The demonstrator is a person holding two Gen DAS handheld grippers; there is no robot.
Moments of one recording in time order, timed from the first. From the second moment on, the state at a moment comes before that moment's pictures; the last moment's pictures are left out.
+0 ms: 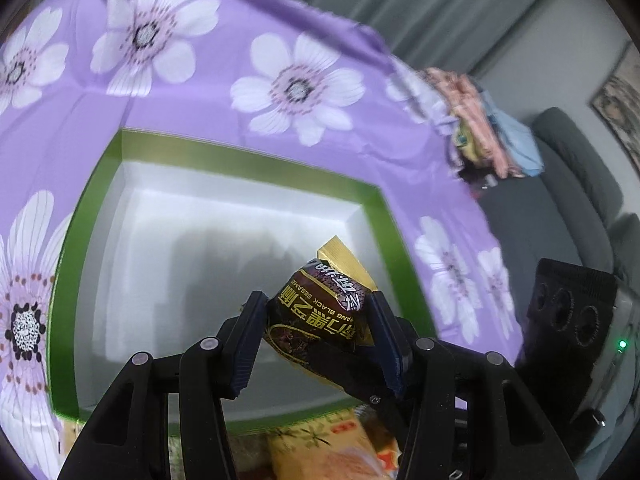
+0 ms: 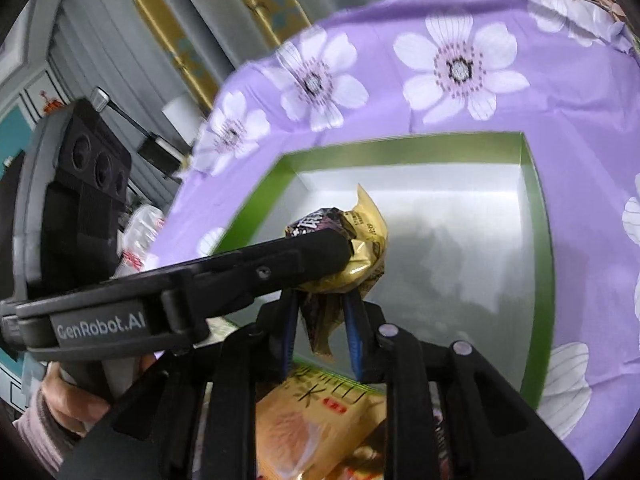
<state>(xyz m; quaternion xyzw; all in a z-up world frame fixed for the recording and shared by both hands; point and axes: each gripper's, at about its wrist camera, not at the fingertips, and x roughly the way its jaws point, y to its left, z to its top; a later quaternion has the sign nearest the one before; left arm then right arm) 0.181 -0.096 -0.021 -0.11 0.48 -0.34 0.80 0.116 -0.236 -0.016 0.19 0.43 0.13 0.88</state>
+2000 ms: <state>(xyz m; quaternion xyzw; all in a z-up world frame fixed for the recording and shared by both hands) 0.021 0.004 -0.031 0.00 0.41 -0.24 0.88 -0.047 -0.157 -0.032 0.06 0.37 0.17 0.91</state>
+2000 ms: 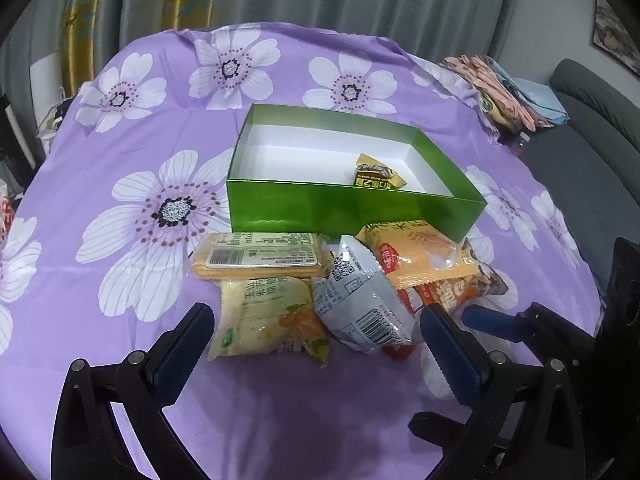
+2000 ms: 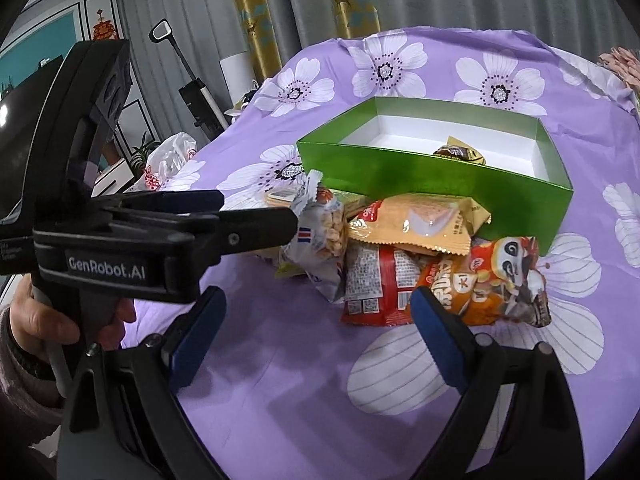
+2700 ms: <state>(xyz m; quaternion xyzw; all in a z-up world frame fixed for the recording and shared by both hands) 0.031 0.002 -0.037 -0.02 0.40 -0.30 0.87 -0.036 -0.152 -0.046 0.09 0.38 0.18 0.90</state>
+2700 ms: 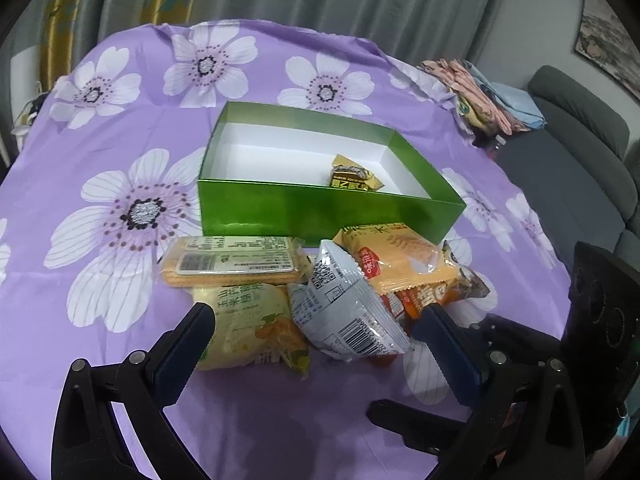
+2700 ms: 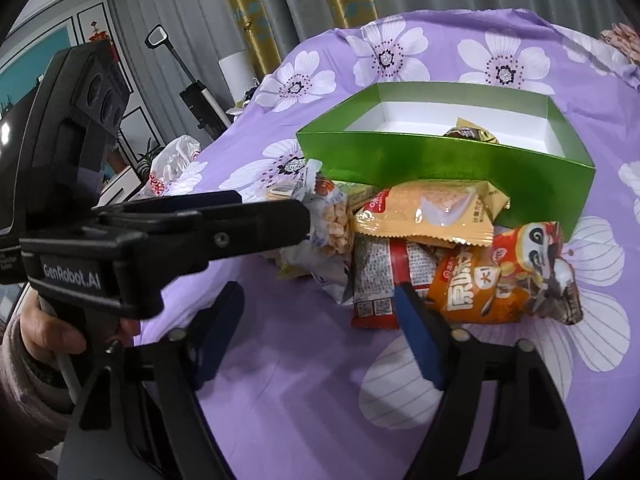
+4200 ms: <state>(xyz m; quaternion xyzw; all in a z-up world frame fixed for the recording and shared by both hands) 0.044 -0.031 0.034 0.01 0.33 -0.36 0.87 -0.008 -0.159 0.009 0.10 0.28 0.20 0.93</state>
